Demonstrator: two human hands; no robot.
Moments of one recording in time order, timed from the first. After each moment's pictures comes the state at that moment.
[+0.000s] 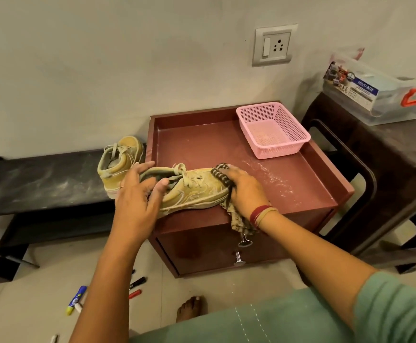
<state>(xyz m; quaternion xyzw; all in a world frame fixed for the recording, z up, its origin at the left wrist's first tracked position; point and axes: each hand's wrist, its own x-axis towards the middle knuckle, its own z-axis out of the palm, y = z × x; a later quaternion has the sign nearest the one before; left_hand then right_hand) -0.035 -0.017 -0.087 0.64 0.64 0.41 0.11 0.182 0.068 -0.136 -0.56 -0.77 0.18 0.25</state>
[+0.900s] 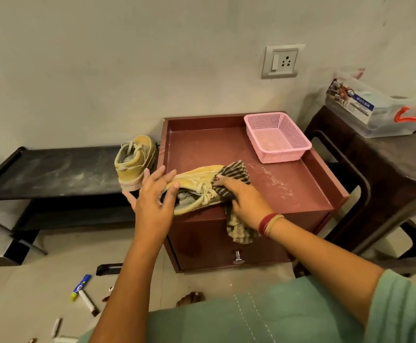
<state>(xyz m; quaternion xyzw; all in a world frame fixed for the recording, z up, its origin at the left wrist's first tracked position) -0.015 -0.044 -0.099 0.55 0.67 0.48 0.12 0.185 0.031 -0.122 -0.44 -0.84 0.21 0.23</state>
